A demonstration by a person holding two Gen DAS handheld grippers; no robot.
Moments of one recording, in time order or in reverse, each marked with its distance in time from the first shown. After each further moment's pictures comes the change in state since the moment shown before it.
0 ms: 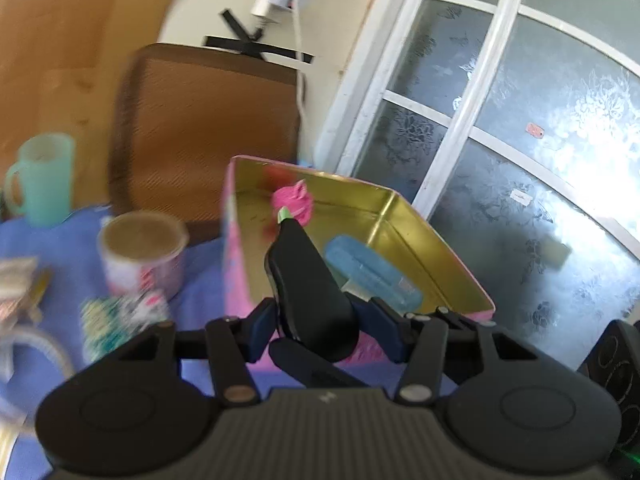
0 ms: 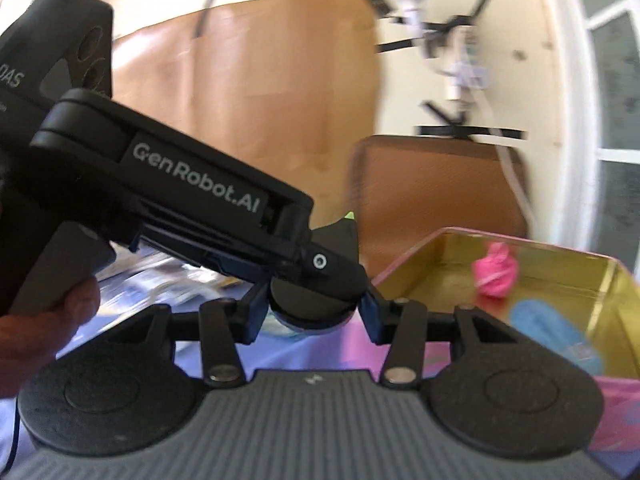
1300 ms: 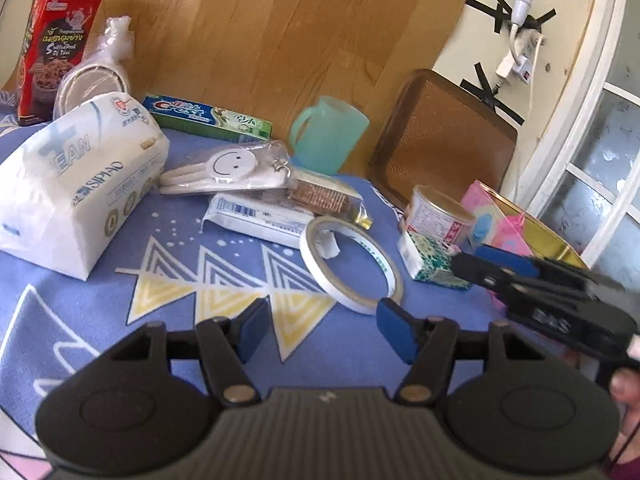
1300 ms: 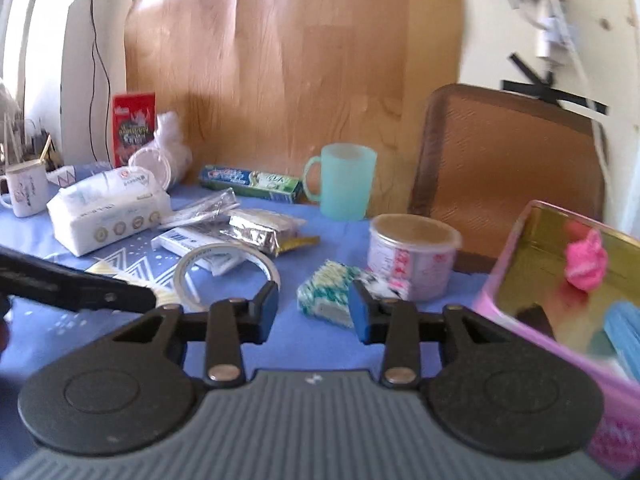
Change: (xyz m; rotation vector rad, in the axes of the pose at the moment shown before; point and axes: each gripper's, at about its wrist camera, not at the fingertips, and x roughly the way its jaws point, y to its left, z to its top) left arm -0.127 0.150 -0.118 -0.319 -0.154 0.389; right arm 0.104 0.076 0.001 -0.083 0.179 0.130
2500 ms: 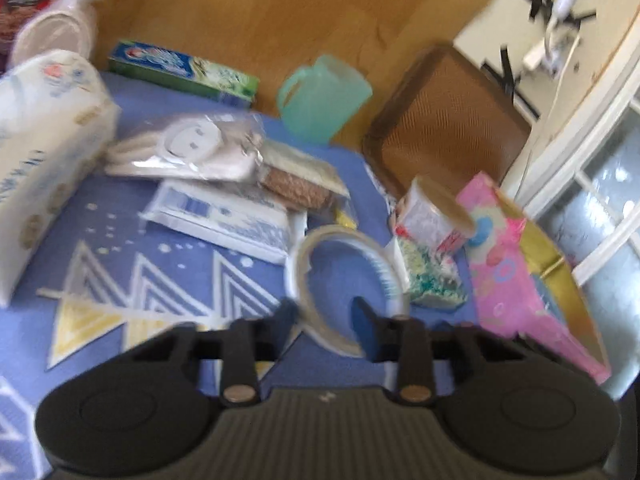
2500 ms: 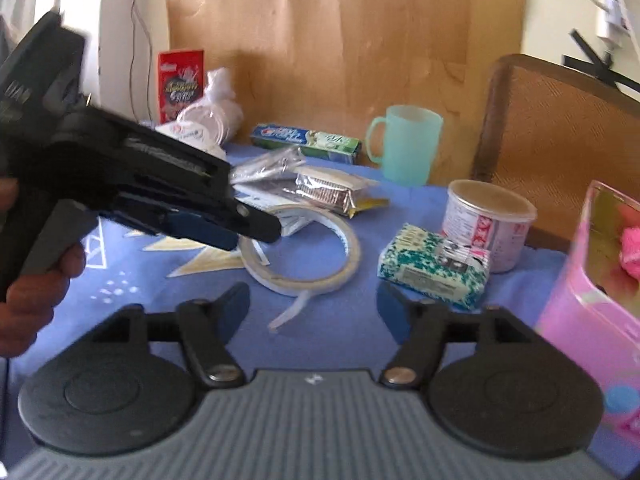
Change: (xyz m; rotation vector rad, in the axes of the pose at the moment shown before) left arm 0.058 -0.005 0.037 -0.110 0.183 -0.049; right arm 0.012 0.036 -0.011 -0.054 0.117 0.131
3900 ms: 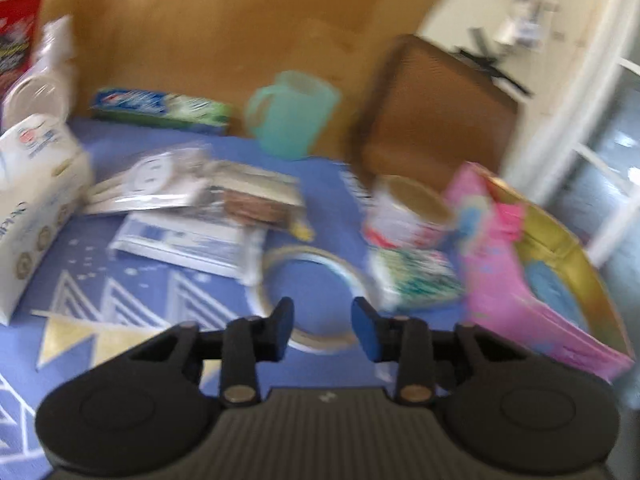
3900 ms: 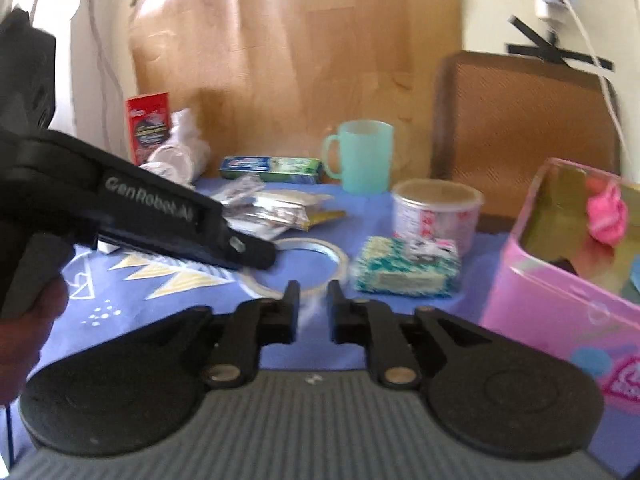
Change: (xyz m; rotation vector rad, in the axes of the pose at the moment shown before) left arm -0.010 -0.049 0.003 0.092 -0.042 0.125; right arm -0.033 -0.035 -0.022 0.160 -0.097 -0.061
